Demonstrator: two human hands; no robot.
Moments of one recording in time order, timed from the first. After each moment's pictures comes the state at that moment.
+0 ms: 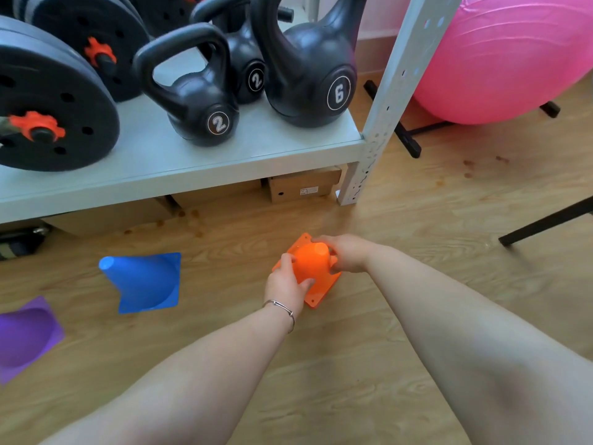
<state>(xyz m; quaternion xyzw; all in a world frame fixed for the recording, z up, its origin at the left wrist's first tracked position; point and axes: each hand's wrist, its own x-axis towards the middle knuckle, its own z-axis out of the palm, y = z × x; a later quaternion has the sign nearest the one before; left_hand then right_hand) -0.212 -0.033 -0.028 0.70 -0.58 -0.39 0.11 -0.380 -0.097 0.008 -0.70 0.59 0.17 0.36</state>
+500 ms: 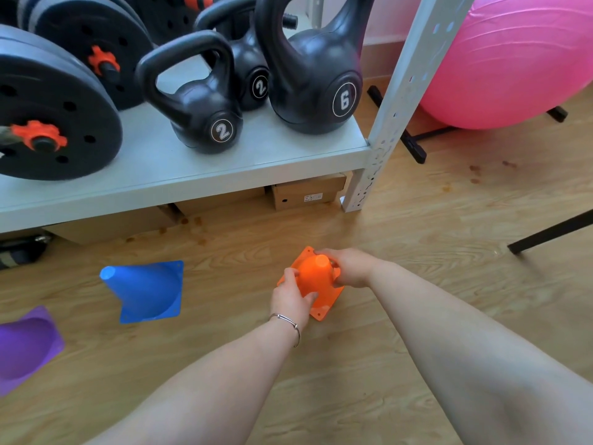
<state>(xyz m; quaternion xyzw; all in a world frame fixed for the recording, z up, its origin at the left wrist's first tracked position) -0.213 -0.031 -0.047 0.71 -0.55 -0.42 0.11 -0.377 -0.093 -0.012 -0.69 0.60 0.18 0.37</state>
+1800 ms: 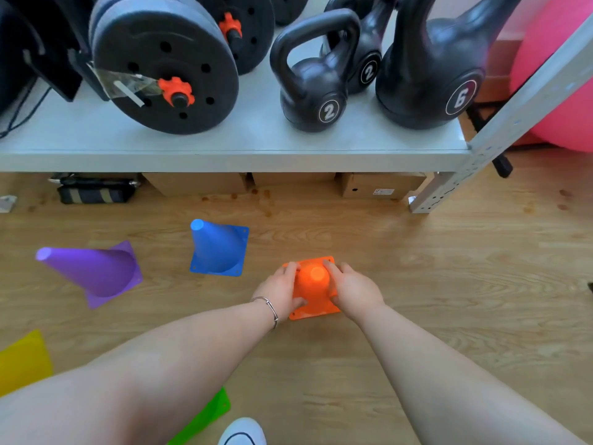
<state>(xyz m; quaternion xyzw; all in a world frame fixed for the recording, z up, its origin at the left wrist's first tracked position) -0.066 -0.012 -0.045 0.67 -0.65 -0.36 -0.05 -0.247 -0.028 -0.029 -0.73 0.61 0.15 0.27</state>
